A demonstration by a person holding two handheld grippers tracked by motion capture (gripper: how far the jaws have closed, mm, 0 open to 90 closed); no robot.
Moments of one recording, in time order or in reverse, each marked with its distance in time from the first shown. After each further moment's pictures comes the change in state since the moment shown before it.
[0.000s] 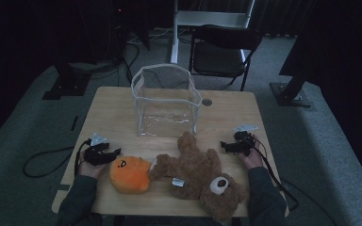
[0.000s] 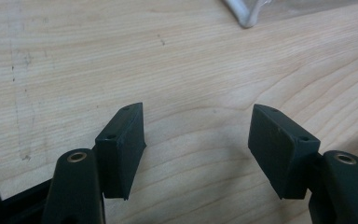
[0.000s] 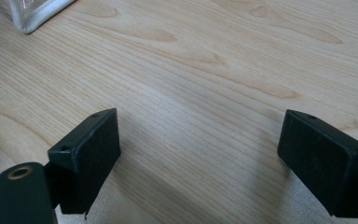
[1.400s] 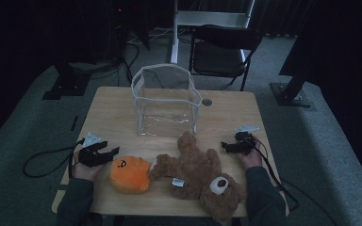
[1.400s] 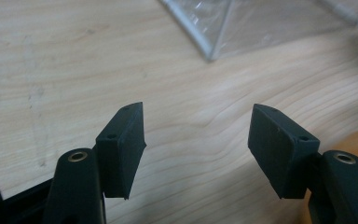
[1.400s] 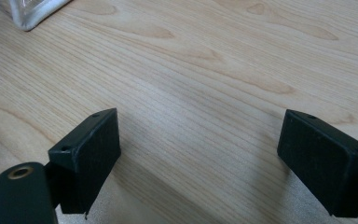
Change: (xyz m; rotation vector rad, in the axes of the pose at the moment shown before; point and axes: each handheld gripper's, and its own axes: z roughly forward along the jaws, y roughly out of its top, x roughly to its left) left arm -0.010 0.013 -0.044 -0.104 -0.072 -0.013; right arm -0.001 -0.002 -0.002 0.000 -0.001 0.001
